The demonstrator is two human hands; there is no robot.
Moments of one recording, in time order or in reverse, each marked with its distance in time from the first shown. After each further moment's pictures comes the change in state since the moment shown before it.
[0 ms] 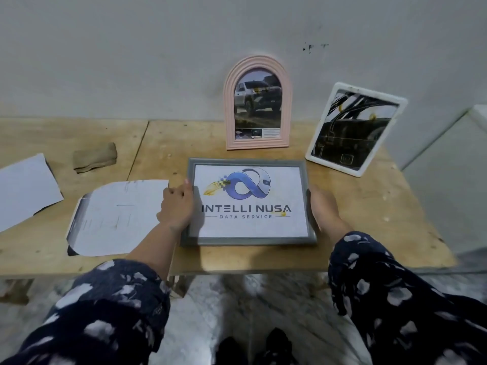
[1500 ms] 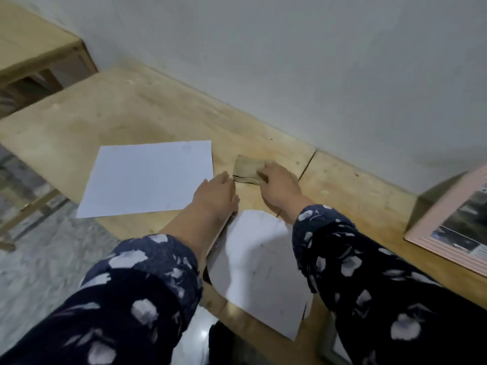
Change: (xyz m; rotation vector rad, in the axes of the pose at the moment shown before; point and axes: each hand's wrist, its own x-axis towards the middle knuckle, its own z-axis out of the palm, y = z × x) left_hand 0.170 -0.153 -0.188 0.478 -0.066 0.087; right_hand -0.032 -0.170 0.453 -1.045 -0.627 -1.037
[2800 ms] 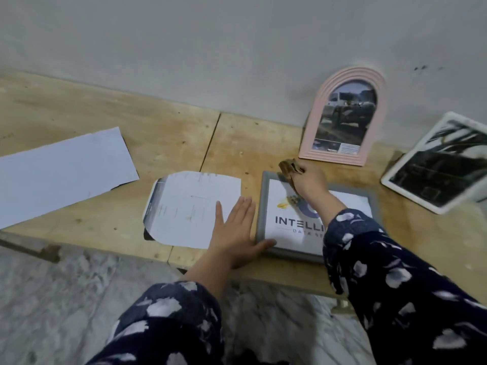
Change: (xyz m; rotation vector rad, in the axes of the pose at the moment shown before) left_hand -0.153 0.153 0.113 0.116 -0.066 0.507; right_hand -0.238 0.118 -0.038 0.597 0.483 0.628
